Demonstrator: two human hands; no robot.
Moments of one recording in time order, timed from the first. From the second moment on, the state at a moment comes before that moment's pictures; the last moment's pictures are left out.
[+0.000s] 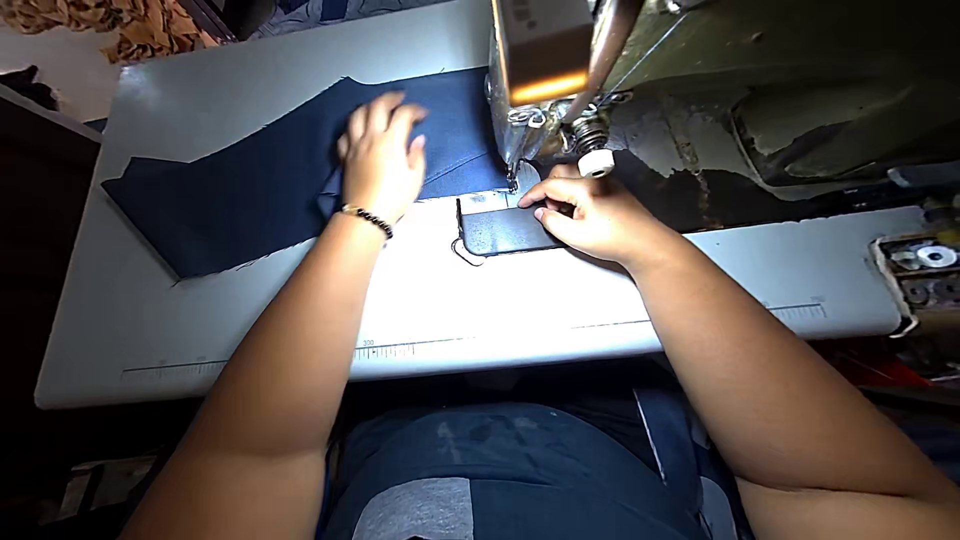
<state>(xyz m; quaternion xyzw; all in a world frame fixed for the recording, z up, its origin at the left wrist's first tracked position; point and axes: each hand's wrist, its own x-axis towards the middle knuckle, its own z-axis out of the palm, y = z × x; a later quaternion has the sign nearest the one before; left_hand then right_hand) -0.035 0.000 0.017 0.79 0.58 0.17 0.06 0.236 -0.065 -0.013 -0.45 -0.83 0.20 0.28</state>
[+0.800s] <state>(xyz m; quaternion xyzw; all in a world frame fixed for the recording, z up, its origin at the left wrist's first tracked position) -0.017 -0.078 -0.004 0.87 0.48 0.08 0.06 0.232 -0.184 -0.031 -0.47 -0.85 0.08 0.22</state>
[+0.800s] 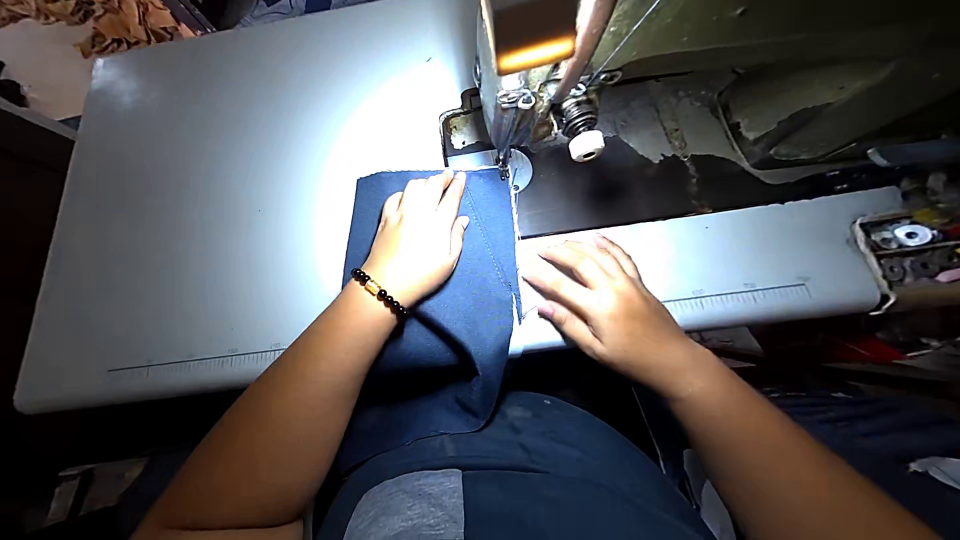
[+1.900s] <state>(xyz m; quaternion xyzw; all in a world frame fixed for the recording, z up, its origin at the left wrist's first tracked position) -0.011 -0.087 0.007 0.85 0.51 -0.01 0.12 0.231 -0.196 -0.032 -0.42 -0.90 0.02 0.11</state>
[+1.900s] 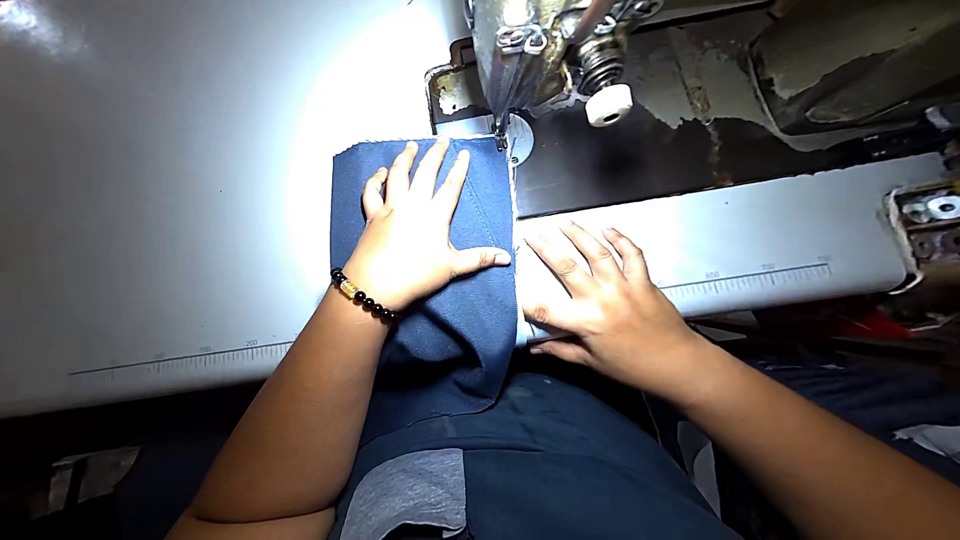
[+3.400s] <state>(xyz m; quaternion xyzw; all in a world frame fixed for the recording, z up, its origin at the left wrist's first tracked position) 0.028 -0.046 0.035 0.82 0.55 -0.13 0.14 0.228 -0.129 -0.016 -0.49 -0.84 0.09 0.20</state>
